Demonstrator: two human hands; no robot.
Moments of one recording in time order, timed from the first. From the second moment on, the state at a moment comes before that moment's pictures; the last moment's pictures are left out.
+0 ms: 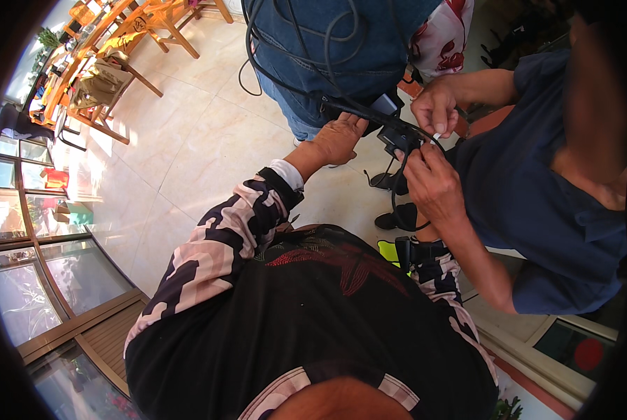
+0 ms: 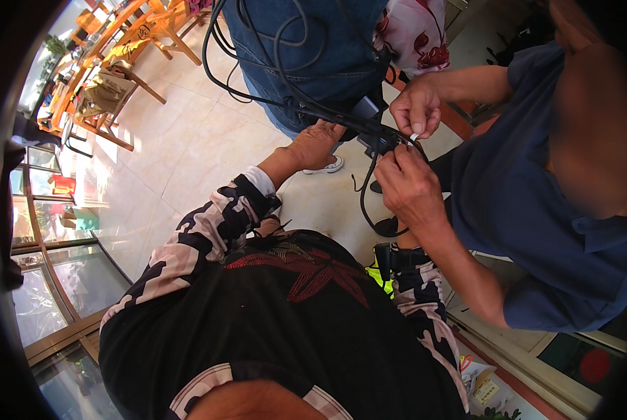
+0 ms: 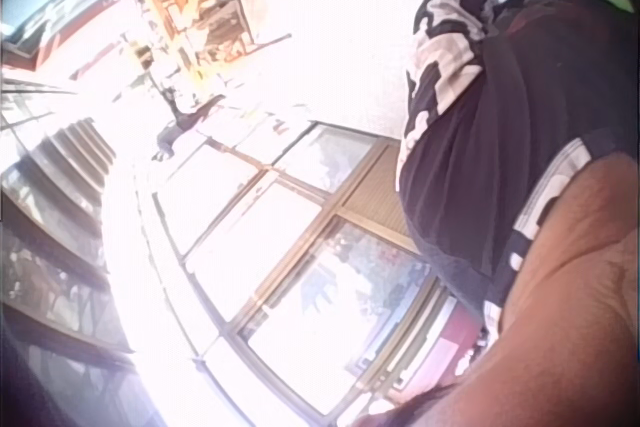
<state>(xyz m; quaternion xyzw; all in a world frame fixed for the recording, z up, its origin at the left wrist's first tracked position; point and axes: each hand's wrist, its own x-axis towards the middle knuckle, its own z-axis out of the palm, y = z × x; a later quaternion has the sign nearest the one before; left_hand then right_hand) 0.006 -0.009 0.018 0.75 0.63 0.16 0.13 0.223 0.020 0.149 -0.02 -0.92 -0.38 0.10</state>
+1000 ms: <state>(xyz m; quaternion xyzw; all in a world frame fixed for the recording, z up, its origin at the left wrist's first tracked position) 0.007 -0.012 0.018 0.75 0.63 0.18 0.12 0.223 0.023 0.149 -0.04 -0.96 -0.25 0.14</state>
